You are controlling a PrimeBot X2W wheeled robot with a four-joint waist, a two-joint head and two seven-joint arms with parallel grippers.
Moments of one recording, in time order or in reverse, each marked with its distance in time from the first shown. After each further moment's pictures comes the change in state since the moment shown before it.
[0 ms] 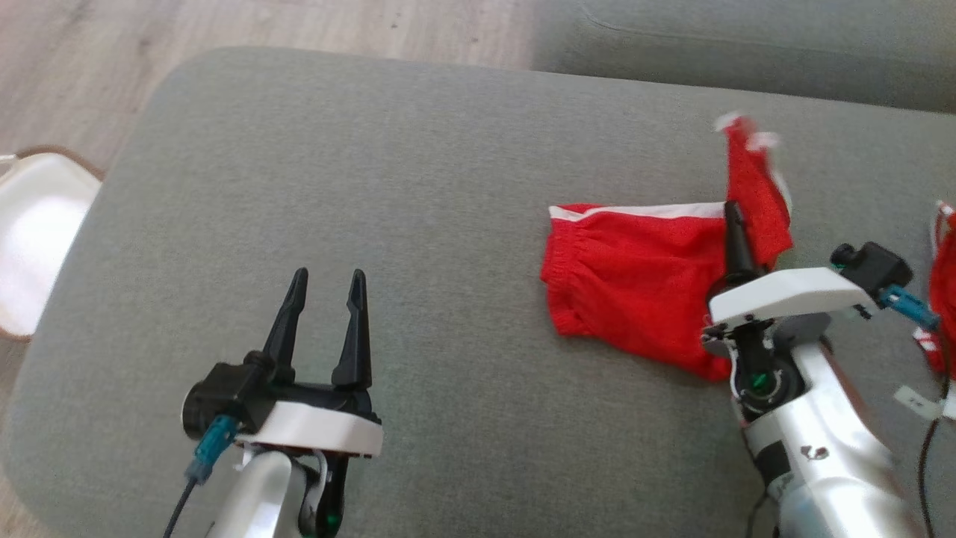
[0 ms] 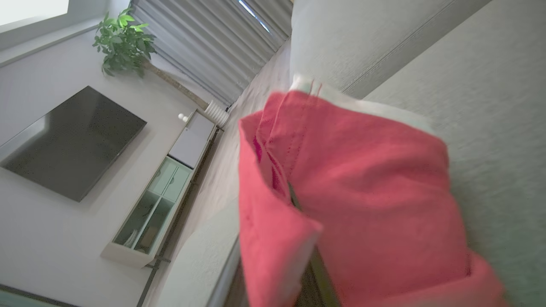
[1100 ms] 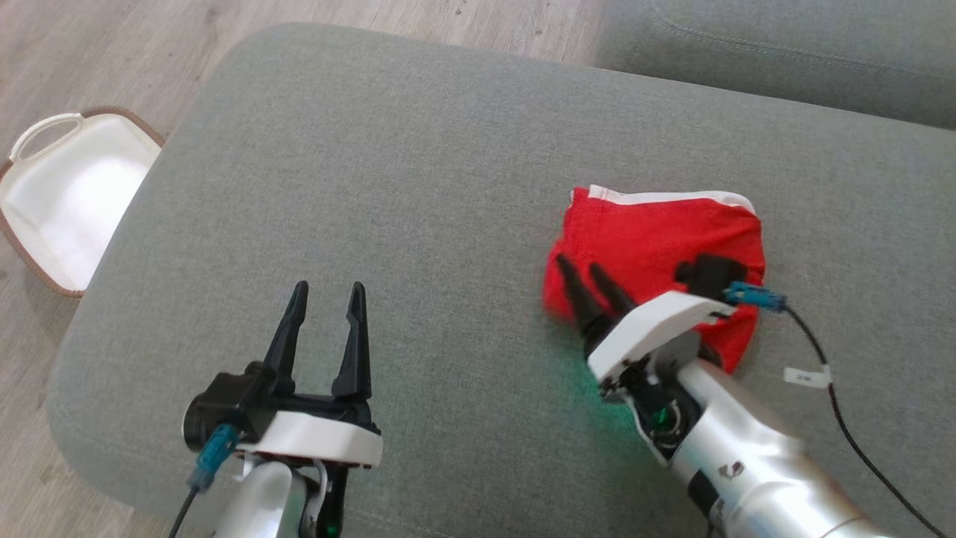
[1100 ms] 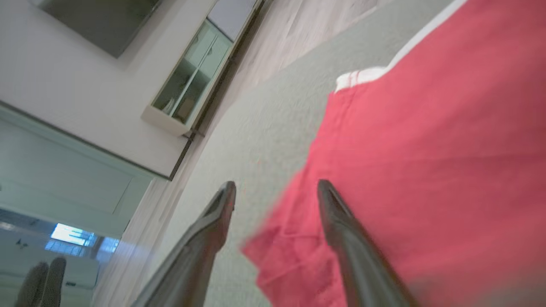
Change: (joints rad) left arm 0.019 0.000 0.001 0.010 0.000 0.001 0.000; right arm -0.095 -0.011 0.547 0.134 0.222 0.000 -0.002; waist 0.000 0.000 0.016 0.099
